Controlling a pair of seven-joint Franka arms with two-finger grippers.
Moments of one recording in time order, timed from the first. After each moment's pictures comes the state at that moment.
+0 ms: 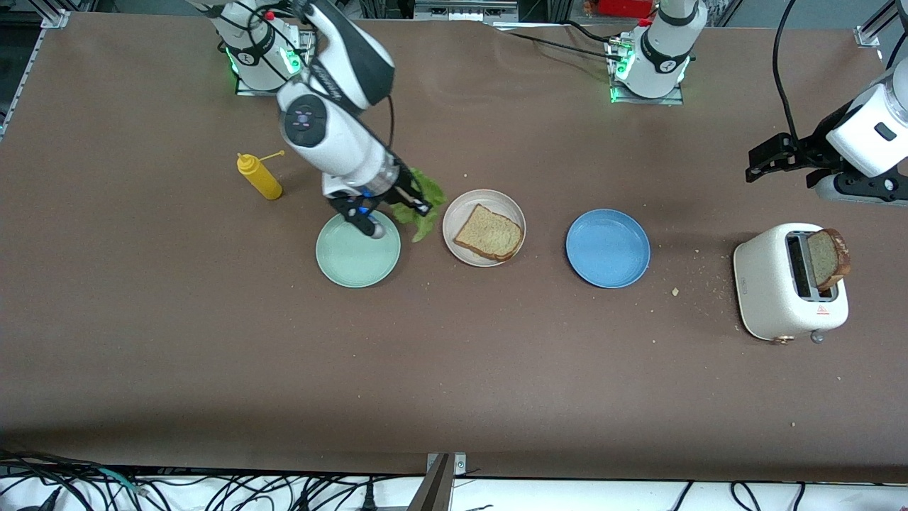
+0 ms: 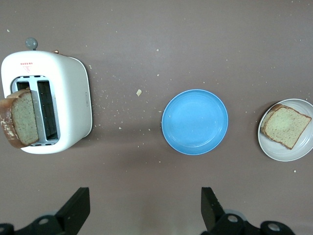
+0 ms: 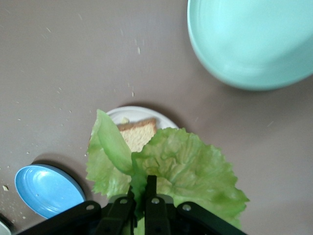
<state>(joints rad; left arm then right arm) 0.08 0.03 -0.12 -1.59 -0.03 1.53 0.02 0.27 0.44 0.49 -1.82 0.20 2.40 1.33</state>
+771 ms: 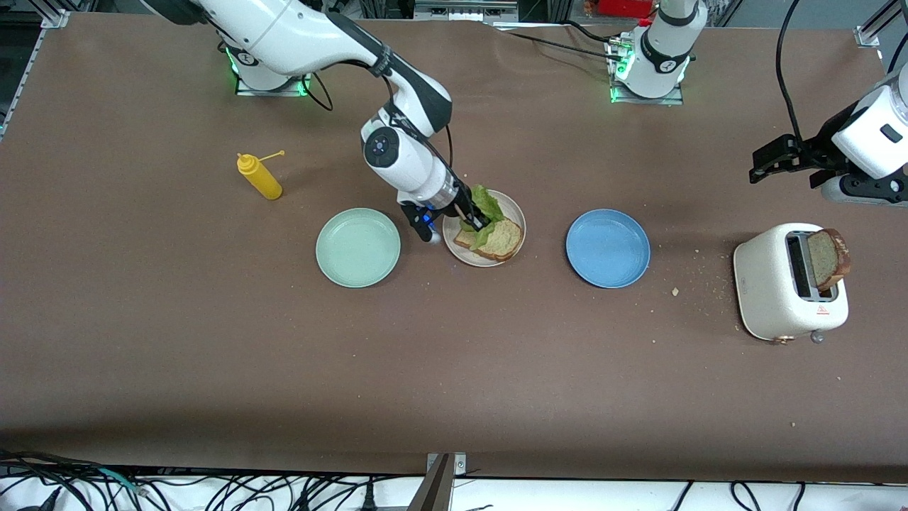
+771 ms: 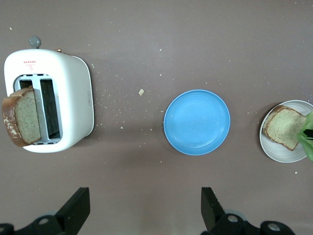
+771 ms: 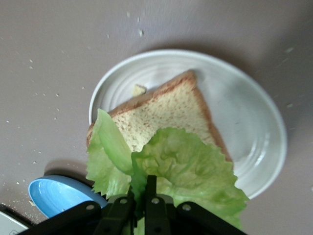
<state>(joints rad) 0.09 0.03 -0.12 -1.59 -0.03 1.53 0.02 0.42 0.76 0.49 -1.73 0.20 2.81 1.50</state>
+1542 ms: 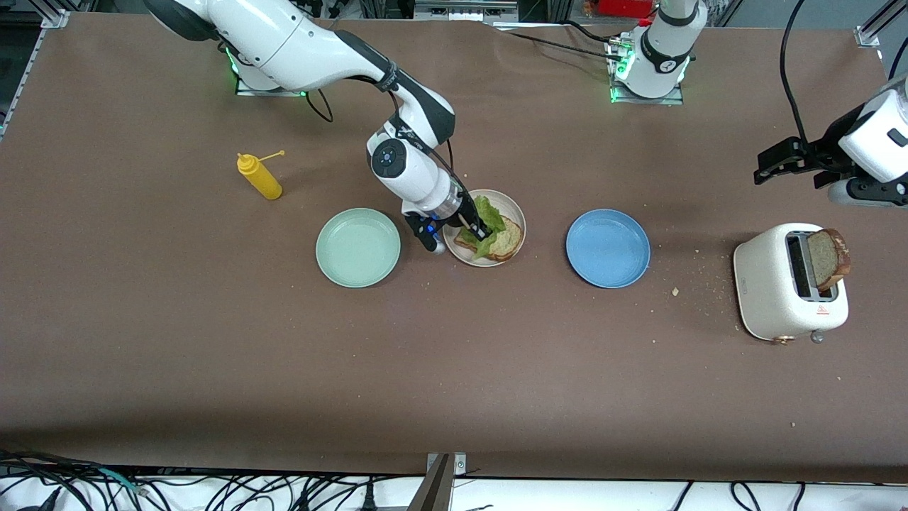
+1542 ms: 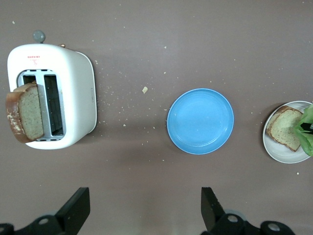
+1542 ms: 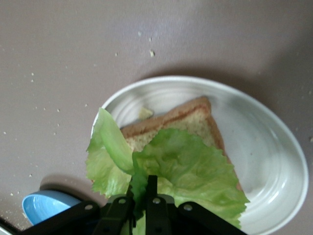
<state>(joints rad) 0.11 0.04 -0.11 -1.59 -0.03 1.53 0.02 0.43 0.80 0.45 -1.70 0.13 2.82 1.50</state>
